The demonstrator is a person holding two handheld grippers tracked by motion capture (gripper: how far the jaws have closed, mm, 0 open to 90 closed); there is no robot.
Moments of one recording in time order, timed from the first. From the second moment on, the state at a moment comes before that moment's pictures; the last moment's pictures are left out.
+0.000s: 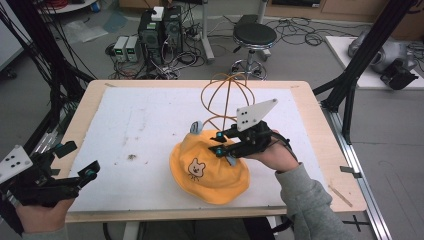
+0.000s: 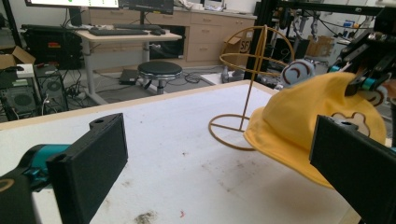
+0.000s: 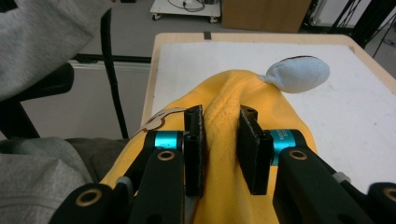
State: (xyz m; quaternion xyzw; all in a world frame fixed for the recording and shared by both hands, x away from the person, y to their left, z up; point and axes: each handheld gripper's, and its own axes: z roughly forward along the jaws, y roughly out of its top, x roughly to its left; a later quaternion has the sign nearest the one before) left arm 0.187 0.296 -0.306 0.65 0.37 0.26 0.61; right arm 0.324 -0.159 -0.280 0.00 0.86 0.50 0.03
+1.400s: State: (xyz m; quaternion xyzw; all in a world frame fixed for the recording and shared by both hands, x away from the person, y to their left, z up) left arm 0.187 0.295 -0.307 0.65 0.37 0.26 0.61; right arm 0.324 -0.170 -0.163 -0.03 0.86 0.51 0.09
